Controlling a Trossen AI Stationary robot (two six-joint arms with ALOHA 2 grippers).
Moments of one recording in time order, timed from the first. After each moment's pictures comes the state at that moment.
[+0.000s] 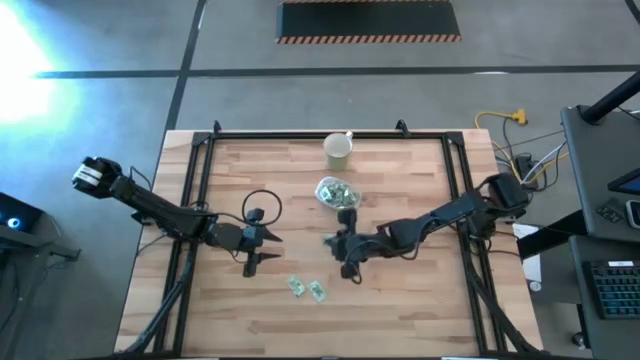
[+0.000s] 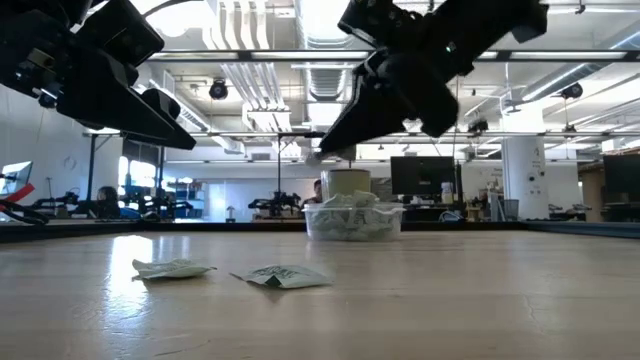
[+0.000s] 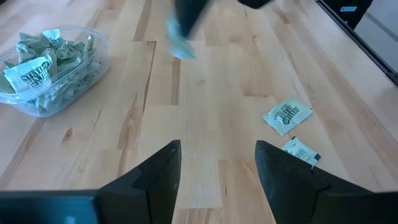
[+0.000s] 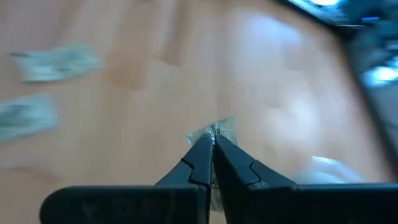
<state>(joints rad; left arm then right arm) -0.37 1.06 0.35 0.23 -0.26 -0.20 0.28 1.77 1.02 0.04 0.42 -0.12</state>
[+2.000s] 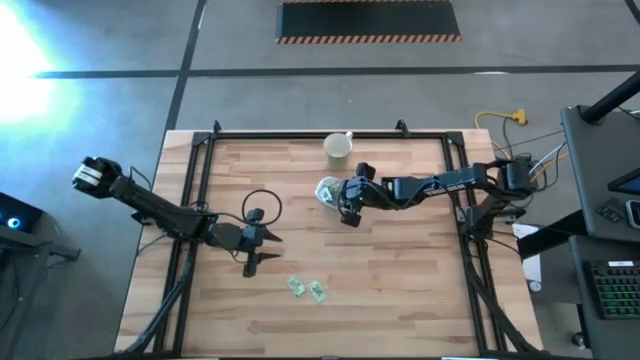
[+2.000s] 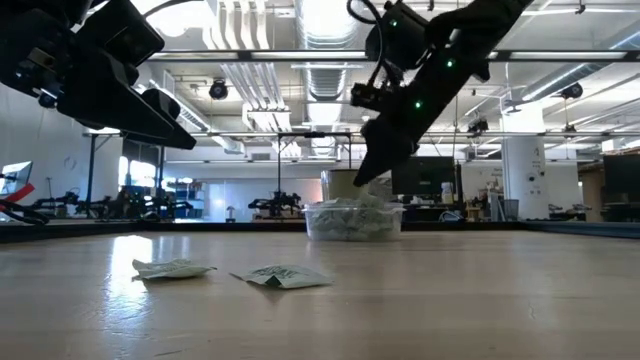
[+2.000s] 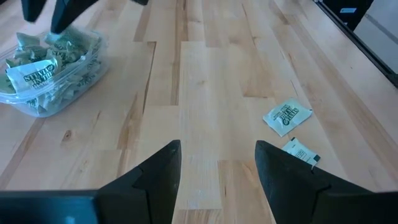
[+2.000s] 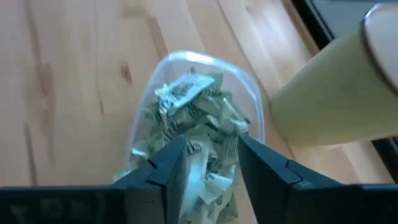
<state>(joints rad) -0.37 1.06 0.35 0.23 -0.26 -0.20 -0.10 1.69 0.96 -0.12 0.36 0.02</state>
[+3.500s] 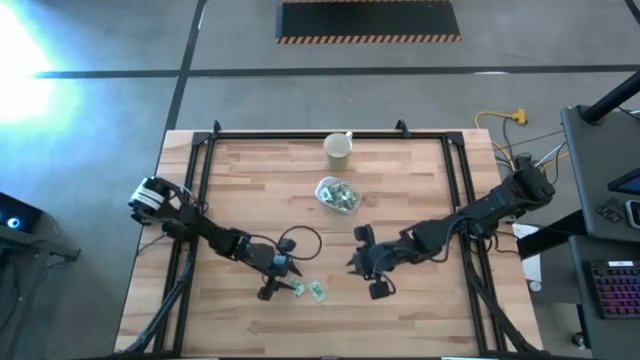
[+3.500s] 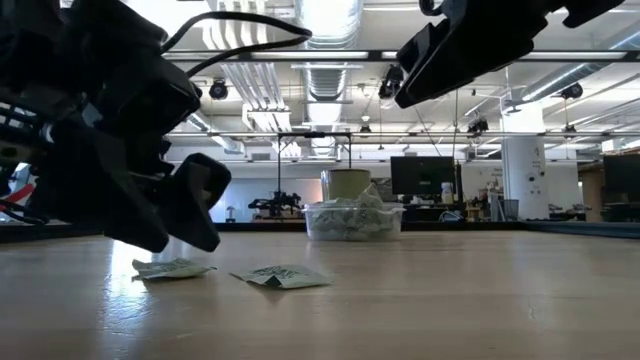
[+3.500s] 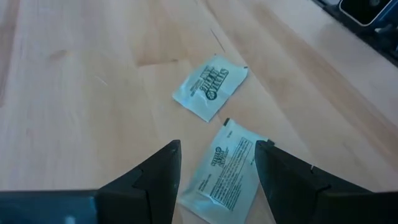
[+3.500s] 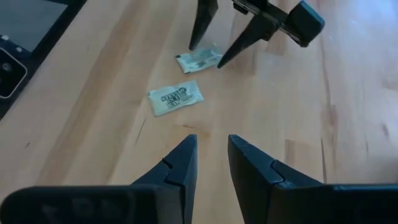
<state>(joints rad) -0.38 1.72 0.48 0.71 0.06 -0.09 0.39 1.56 0.94 -0.13 0.16 0.11</state>
